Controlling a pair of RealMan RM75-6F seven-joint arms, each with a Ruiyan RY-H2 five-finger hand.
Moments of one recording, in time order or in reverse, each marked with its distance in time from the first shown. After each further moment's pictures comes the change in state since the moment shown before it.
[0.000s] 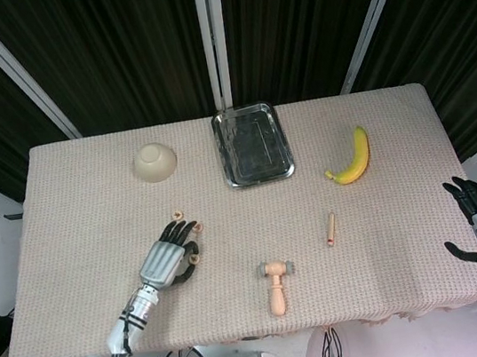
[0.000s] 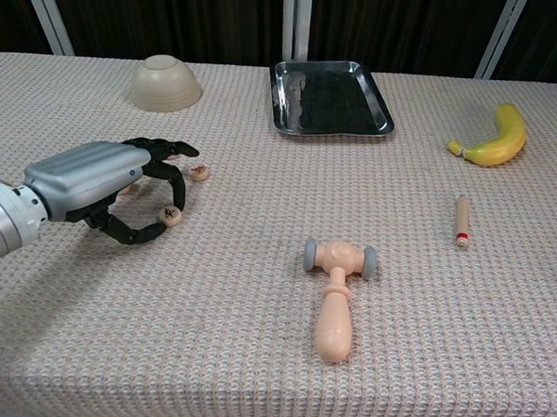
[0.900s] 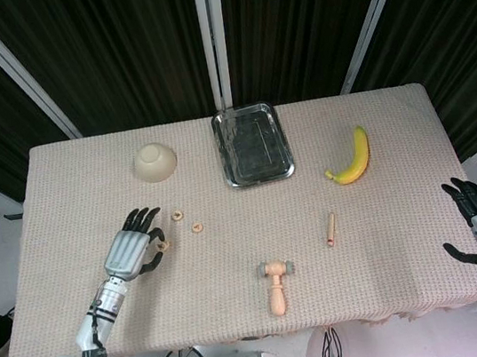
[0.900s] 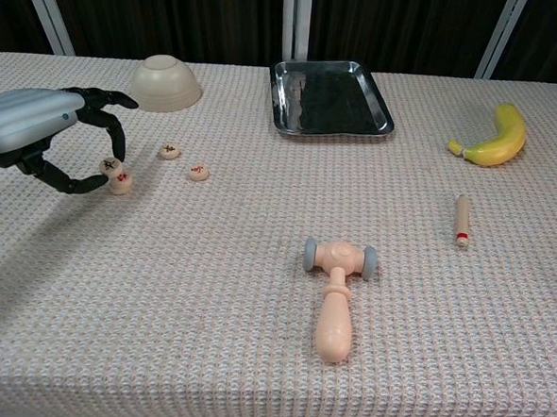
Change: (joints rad) left arm 0.024 0.165 -0.041 -0.097 -0.074 0.011 0.029; right arm -0.006 0.002 -0.004 -0.014 -0.013 0.014 -0.010
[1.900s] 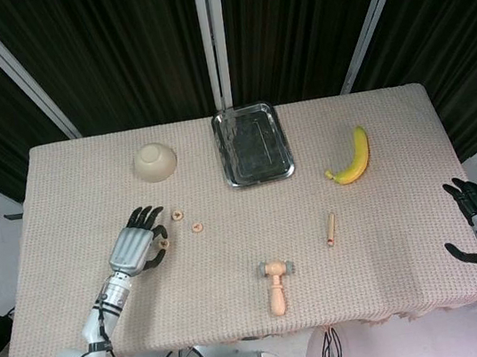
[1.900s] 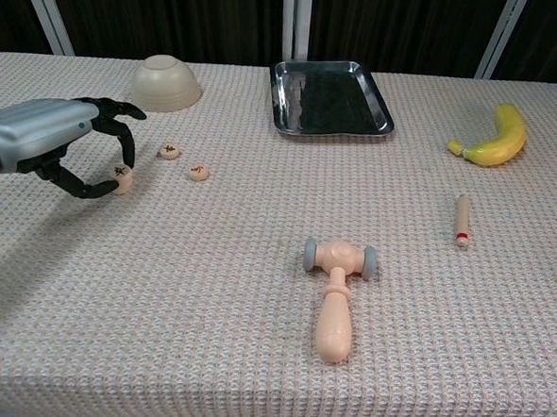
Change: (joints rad) left arm -0.026 -0.048 -0.009 0.080 -0.019 -0.030 -0.022; right arm 0.007 0.007 0.000 -0.002 0.022 -0.028 -0.006
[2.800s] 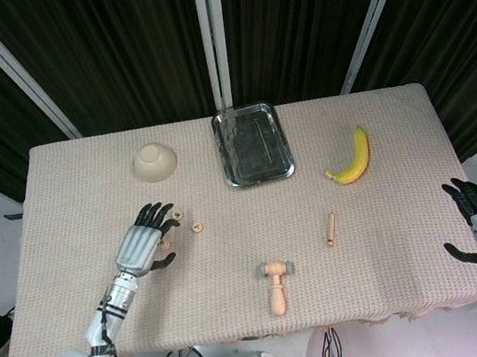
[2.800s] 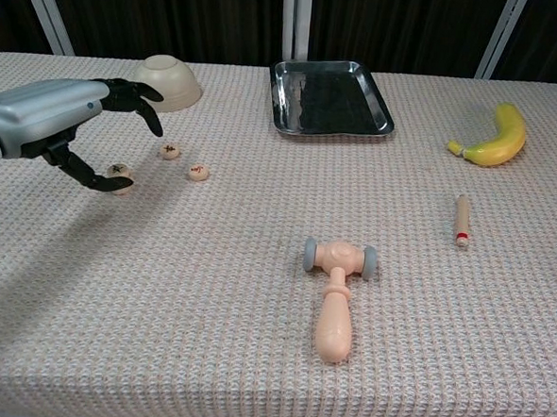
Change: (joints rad) left arm -0.012 0.042 -0.023 -0.153 0.011 0.032 0.065; right arm 0.002 -0.006 0.001 0.000 0.006 -0.002 -0.009
